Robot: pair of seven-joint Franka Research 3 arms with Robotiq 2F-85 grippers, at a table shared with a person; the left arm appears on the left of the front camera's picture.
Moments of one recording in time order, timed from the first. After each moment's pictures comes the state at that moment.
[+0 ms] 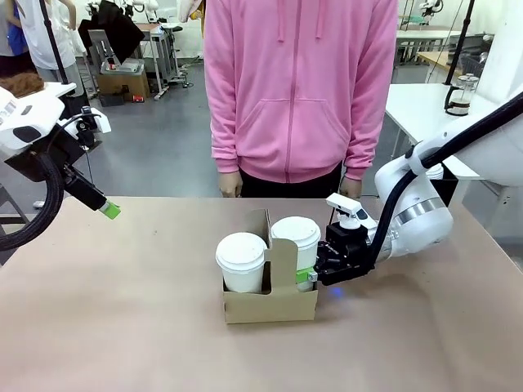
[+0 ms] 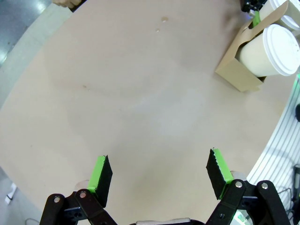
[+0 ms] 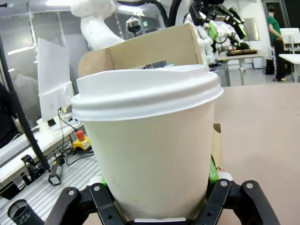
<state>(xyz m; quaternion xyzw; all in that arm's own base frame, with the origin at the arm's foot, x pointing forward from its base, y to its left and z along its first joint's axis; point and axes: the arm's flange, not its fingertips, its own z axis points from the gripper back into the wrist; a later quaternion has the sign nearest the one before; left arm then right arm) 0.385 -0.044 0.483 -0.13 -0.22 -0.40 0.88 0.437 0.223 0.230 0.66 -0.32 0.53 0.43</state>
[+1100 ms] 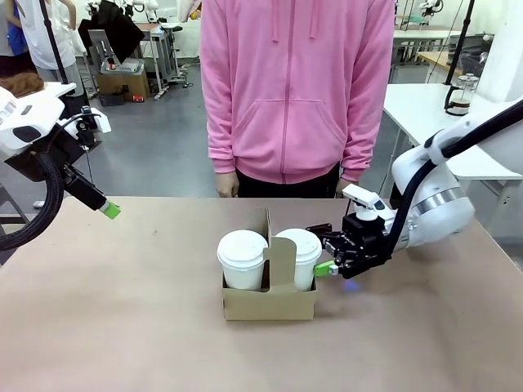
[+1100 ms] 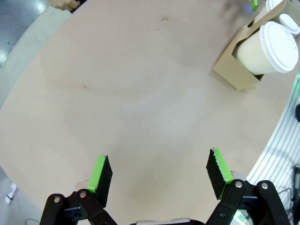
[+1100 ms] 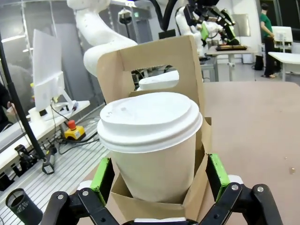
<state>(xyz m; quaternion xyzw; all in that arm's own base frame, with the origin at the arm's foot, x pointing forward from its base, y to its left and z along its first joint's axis) 0.385 -0.044 0.483 -0.13 -0.22 -0.40 0.88 0.446 0.185 0.254 0.62 -0.34 0.55 0.44</state>
